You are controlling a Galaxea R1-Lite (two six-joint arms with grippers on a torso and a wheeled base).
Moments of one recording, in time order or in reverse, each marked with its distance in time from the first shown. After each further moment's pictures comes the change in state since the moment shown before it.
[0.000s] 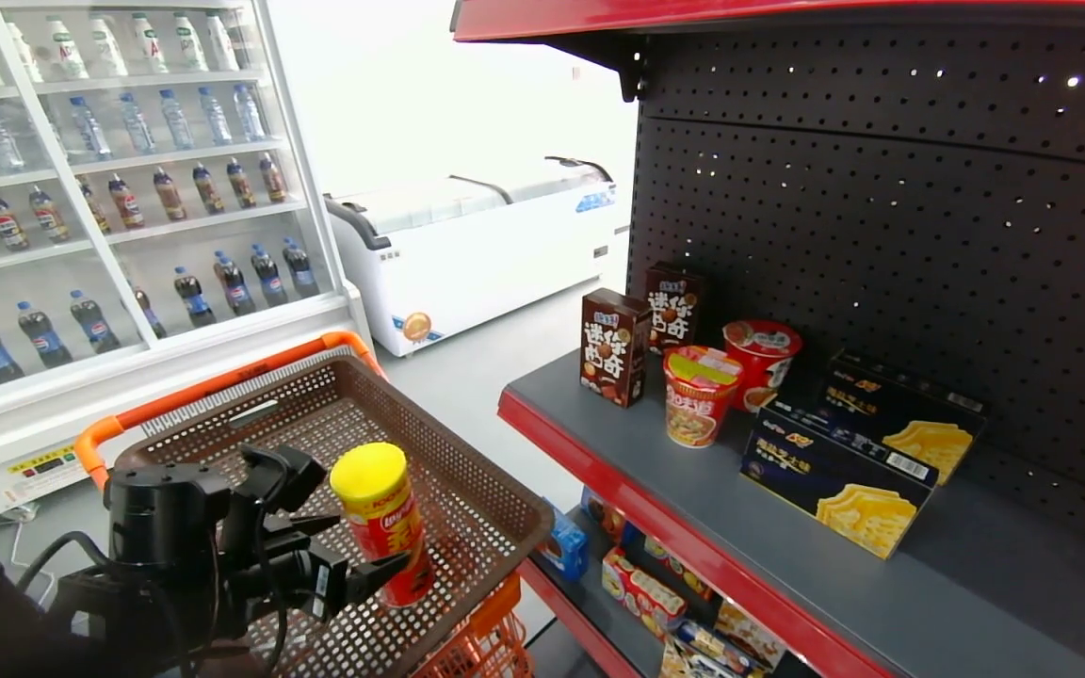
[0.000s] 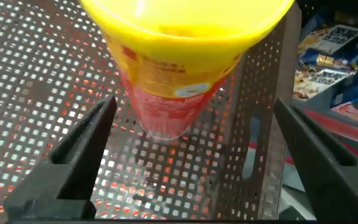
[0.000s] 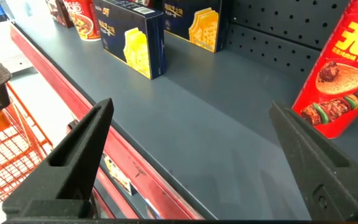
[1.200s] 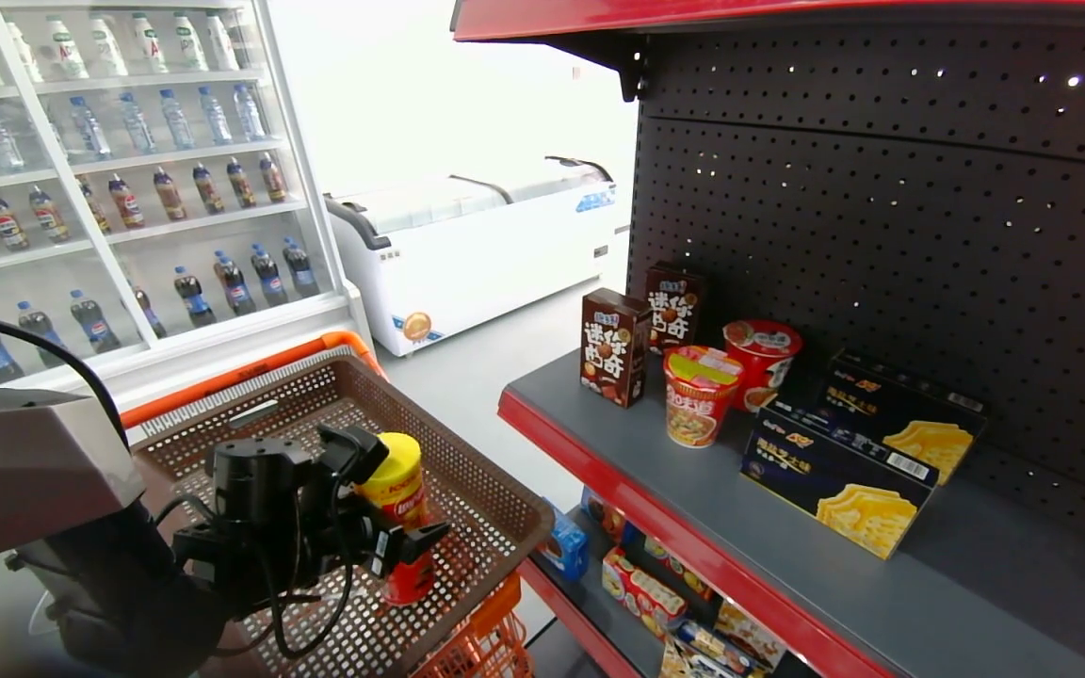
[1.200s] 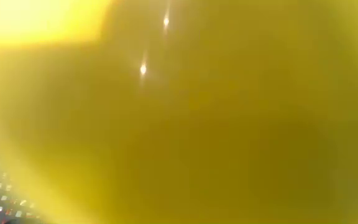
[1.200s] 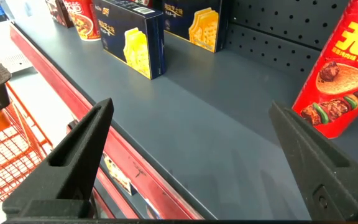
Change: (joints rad) left arm -0.047 0.211 -0.203 -0.051 0.008 0.068; right arm -0.001 0.000 0.000 0.000 0.000 0.000
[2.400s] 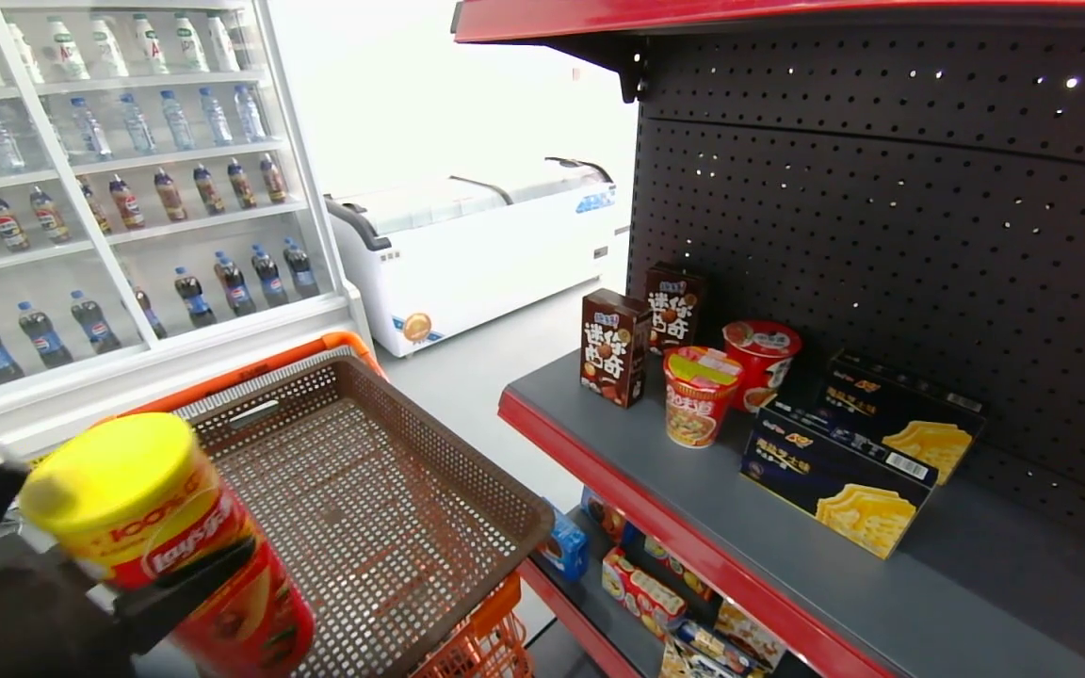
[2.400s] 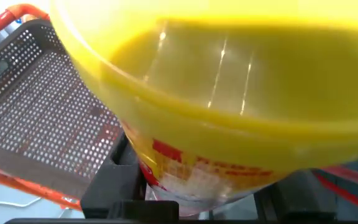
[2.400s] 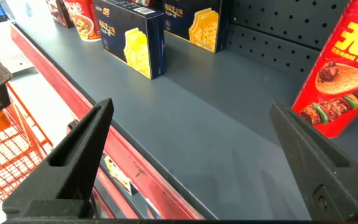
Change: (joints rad) left arm 0.007 -1.137 0.193 0.687 0.062 -0.126; right arm 0.001 0.000 0.000 0.000 0.000 0.000
